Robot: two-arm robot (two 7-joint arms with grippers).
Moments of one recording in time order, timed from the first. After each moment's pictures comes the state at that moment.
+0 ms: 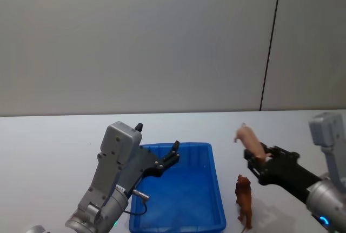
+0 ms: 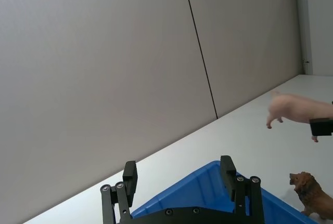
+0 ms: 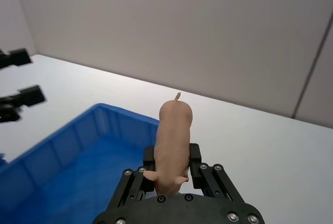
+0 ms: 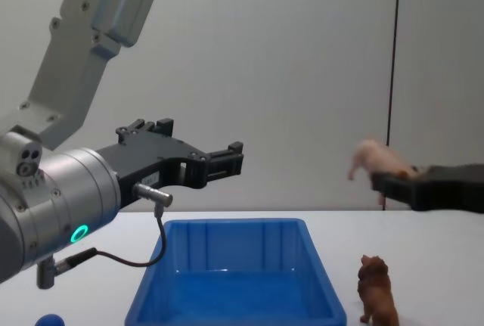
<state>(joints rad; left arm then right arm) -0.24 0.38 0.45 -1.63 -0.20 0.01 -0.01 0.17 0.30 -0.24 -1.61 0.29 0.23 0.31</state>
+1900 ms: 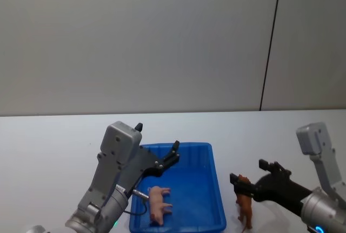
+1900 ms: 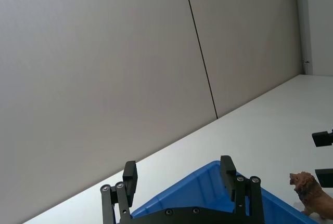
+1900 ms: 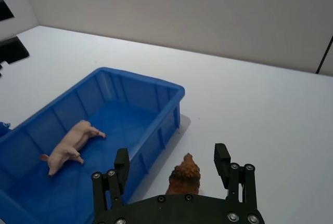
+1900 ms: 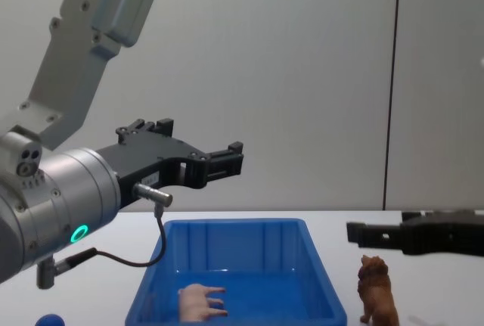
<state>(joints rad) -0.24 0.38 0.45 -1.63 -0.20 0.01 -0.01 0.19 0.30 -0.26 -1.56 0.32 0.33 0.35</state>
